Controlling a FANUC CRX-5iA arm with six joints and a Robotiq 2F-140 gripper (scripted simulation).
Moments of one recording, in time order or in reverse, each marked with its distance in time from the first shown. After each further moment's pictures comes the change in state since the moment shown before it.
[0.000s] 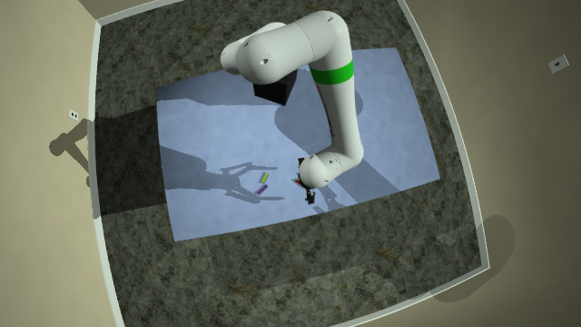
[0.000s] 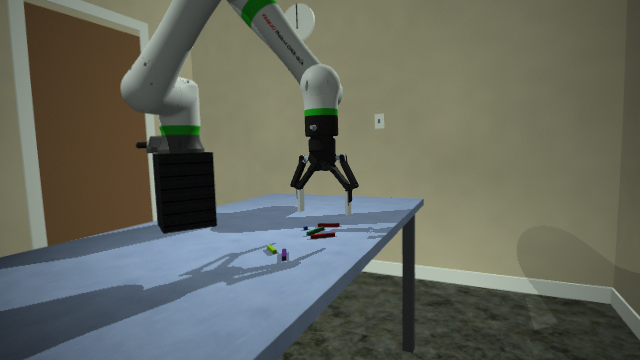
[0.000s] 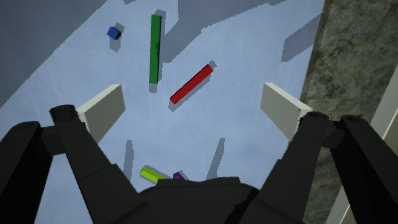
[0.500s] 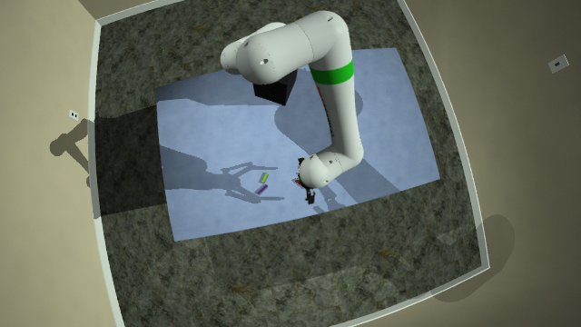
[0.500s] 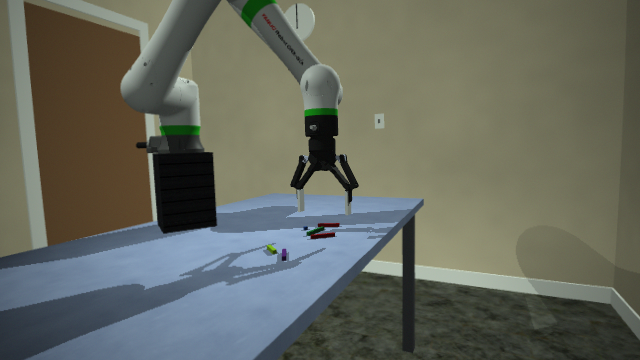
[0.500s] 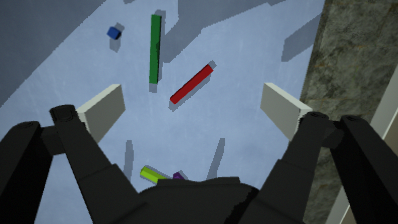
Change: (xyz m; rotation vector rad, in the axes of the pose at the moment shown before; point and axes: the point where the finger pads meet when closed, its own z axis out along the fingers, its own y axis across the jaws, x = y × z) arm 0.000 0.000 0.000 0.000 0.000 0.000
